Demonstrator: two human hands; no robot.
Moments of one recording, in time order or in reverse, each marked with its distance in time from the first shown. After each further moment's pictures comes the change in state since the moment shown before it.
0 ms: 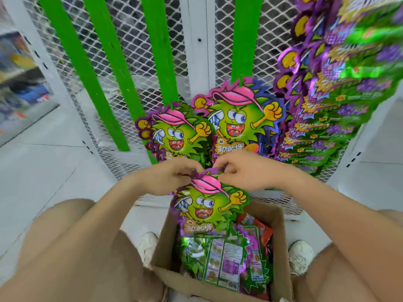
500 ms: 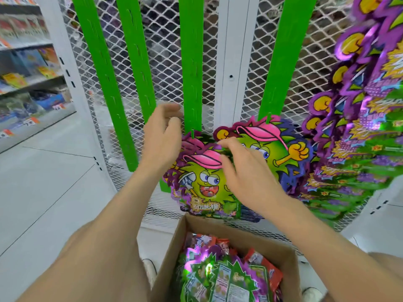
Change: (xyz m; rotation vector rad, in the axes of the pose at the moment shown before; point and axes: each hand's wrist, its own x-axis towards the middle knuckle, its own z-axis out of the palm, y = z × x) left_hand 0.022 0.043 -0.084 -0.265 1.186 0.030; right_hand 0.045 -0.046 -0.012 -0.132 0.698 -0.192
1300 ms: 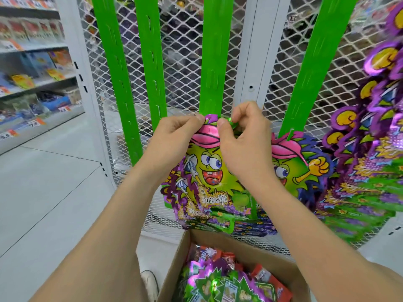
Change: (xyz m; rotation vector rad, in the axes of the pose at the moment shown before) left_hand 0.005 0.022 -0.024 -0.233 -0.276 -0.058; right_hand 0.077 -0.046 0.009 0.432 0.445 0.136
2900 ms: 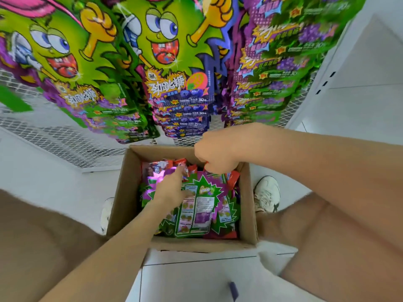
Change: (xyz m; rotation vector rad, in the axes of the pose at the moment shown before) left_hand -0.193 -0.311 0.172 0.912 -0.707 -0.483; right_hand -0.132 0.156 -0.119 -0.964 -1.653 0.082
